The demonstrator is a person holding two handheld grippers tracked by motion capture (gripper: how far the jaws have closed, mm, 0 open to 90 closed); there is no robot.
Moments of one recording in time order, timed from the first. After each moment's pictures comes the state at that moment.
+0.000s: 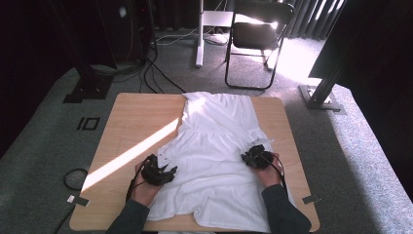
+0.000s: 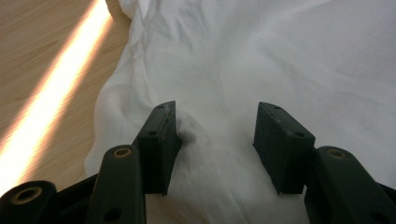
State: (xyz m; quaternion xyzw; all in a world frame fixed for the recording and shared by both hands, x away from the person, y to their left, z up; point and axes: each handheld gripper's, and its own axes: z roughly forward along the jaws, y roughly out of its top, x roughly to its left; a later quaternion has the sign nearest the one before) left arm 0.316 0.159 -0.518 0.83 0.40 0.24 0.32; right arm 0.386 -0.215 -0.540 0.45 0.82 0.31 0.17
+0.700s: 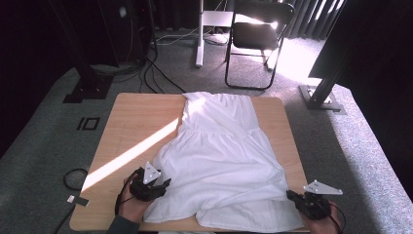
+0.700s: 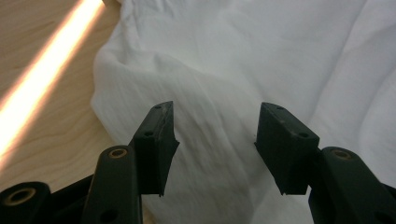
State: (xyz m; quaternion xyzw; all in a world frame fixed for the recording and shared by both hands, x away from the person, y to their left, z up) left arm 0.265 0.178 -0.517 0.83 0.39 0.22 0.34; right arm 0.218 -0.335 -0.517 0.50 0.77 0.36 0.17
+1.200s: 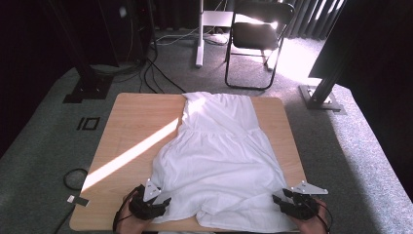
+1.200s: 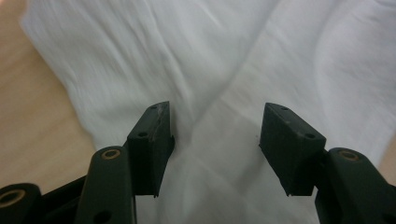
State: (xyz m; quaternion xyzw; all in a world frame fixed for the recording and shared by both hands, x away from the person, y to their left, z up) left arm 0.225 0.184 -0.542 0.84 0.39 0.17 0.33; right arm 0.229 -0.312 -0.539 0.48 0.78 0.36 0.17
